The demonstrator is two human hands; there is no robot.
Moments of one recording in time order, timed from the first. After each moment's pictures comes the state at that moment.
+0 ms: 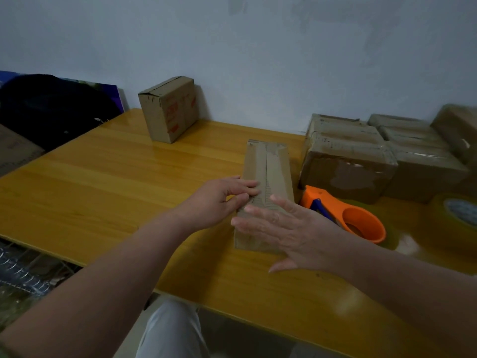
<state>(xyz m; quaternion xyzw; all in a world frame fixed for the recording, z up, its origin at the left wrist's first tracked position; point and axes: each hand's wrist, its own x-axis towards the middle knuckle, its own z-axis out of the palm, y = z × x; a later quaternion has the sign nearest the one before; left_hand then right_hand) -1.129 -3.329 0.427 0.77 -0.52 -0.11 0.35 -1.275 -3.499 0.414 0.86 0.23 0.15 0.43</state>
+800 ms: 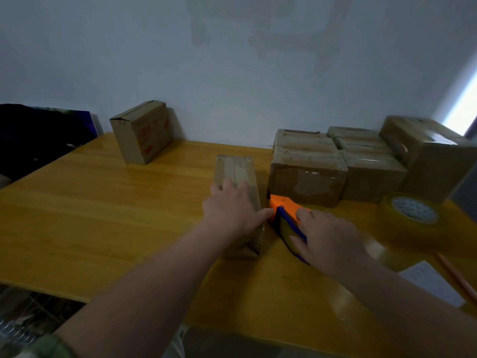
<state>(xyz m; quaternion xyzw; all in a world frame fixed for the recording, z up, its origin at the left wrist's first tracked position) -1.201 -3.410 0.458 0.94 -0.34 -0.02 0.07 -1.343 -3.533 0.423 0.97 -0.16 0.17 0.10</state>
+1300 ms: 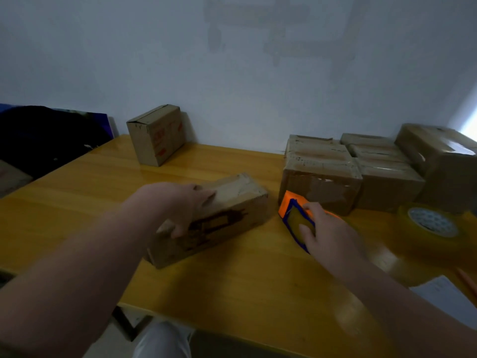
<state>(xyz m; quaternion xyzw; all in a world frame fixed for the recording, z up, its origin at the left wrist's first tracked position) -1.123 -3.337 0.497 0.89 -0.36 -0.18 -0.24 -1.321 -3.531 0.420 0.95 -0.27 0.18 -0.07</state>
